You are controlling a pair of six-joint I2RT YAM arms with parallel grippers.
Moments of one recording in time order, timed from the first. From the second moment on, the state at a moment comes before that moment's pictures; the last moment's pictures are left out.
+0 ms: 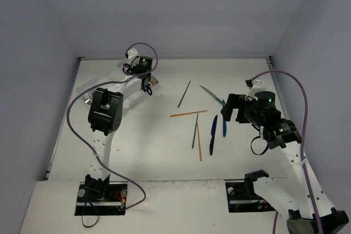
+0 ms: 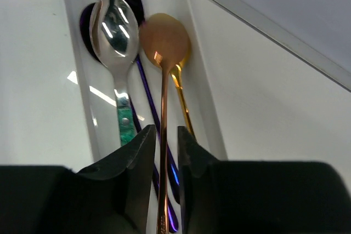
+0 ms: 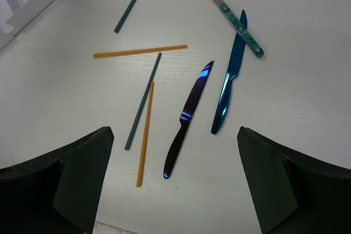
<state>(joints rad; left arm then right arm) -0.33 2.24 1.73 -0.11 -0.58 -0.67 0.25 0.85 0.95 -0.69 -0.07 0.26</state>
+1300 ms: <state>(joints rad) -0.94 1.87 1.41 -0.50 -0.05 -0.56 0.25 0.90 0.98 -0.69 -0.02 0.29</state>
